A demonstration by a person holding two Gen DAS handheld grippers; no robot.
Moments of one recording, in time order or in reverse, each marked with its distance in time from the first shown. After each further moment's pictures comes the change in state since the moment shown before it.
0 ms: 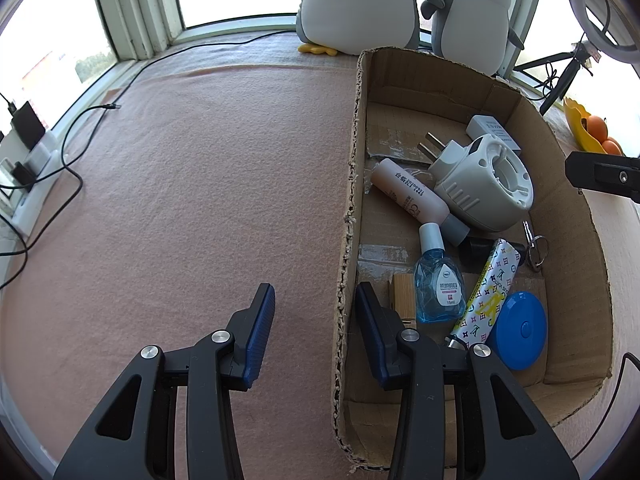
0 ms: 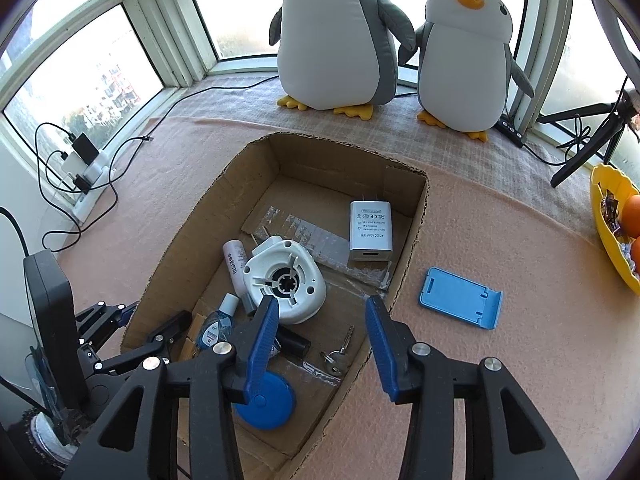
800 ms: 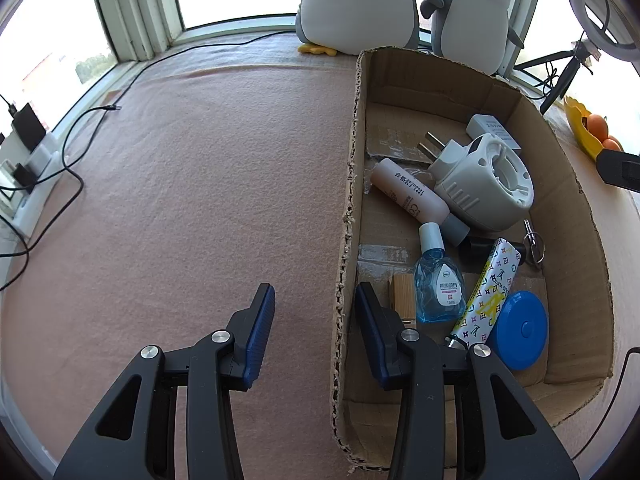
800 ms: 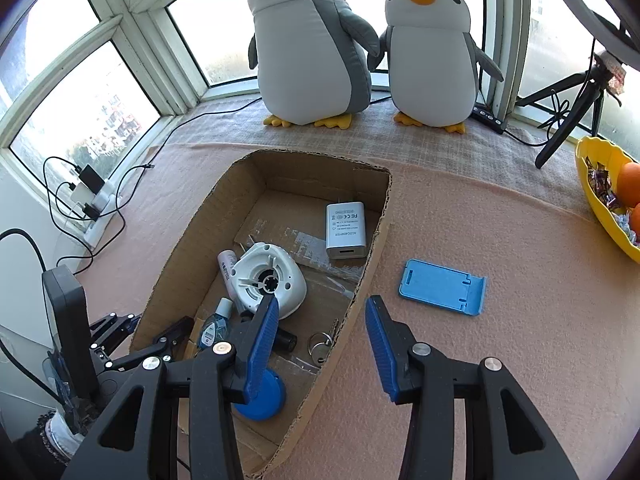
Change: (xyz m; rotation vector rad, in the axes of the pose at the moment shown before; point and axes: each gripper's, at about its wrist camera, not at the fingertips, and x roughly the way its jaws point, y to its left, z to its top) left arm 0.000 -0.001 0.001 0.005 -0.001 0.006; right arm -0.021 -0.036 -0.012 0.098 -0.060 0.056
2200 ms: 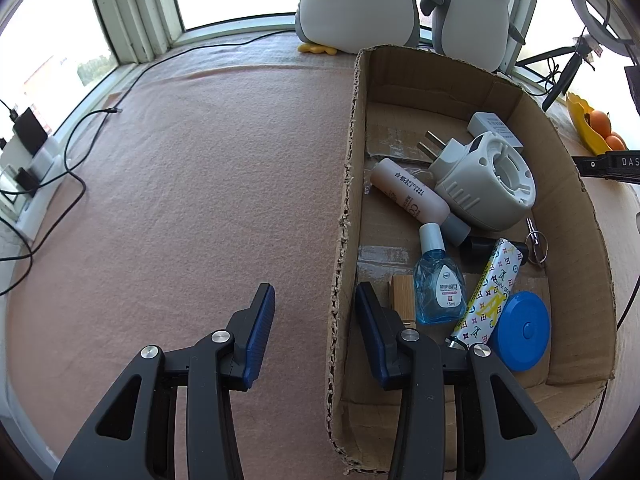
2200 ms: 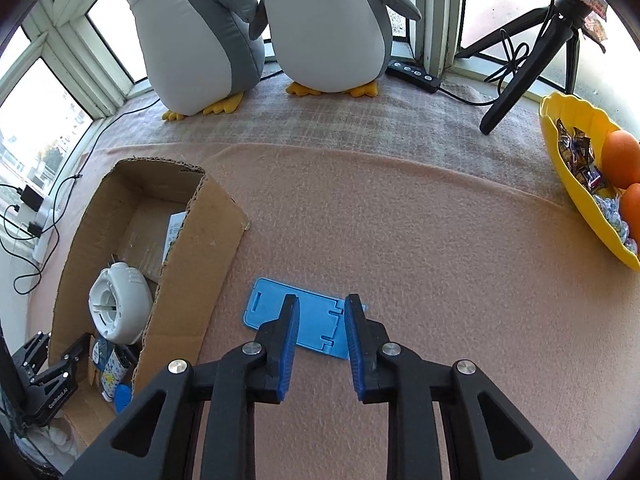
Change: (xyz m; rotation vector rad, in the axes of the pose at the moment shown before) left arm 0.001 -0.004 -0.001 0.005 0.003 0.015; right arm 0.056 -0.110 0.032 0.070 0.116 -0.103
